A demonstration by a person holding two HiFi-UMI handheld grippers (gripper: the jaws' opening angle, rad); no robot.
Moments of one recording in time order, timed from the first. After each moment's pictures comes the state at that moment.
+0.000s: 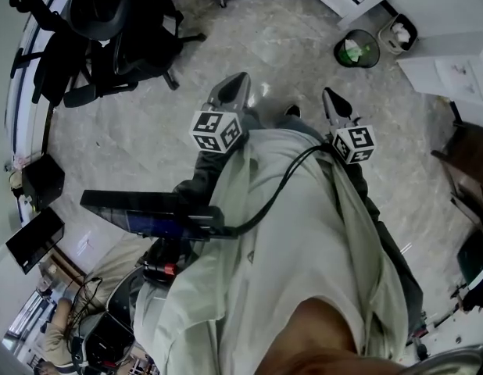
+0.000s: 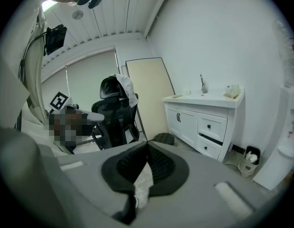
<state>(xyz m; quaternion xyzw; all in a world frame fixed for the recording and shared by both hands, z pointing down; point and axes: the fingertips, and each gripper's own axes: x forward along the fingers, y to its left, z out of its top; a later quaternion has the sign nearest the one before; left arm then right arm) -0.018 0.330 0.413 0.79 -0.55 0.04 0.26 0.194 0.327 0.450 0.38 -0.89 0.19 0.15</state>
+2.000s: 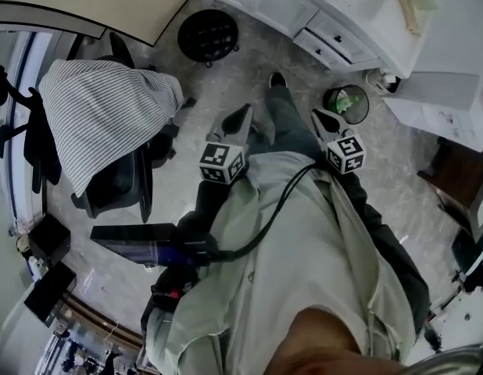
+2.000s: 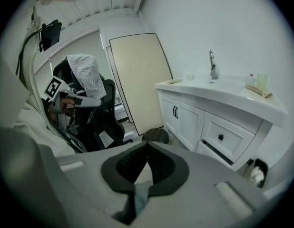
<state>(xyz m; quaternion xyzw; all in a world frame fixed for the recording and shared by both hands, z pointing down) -0.075 0.037 0.441 0.83 -0.48 0.07 0.28 0.111 0.043 0.509 0.36 -0.87 0.24 0.24</state>
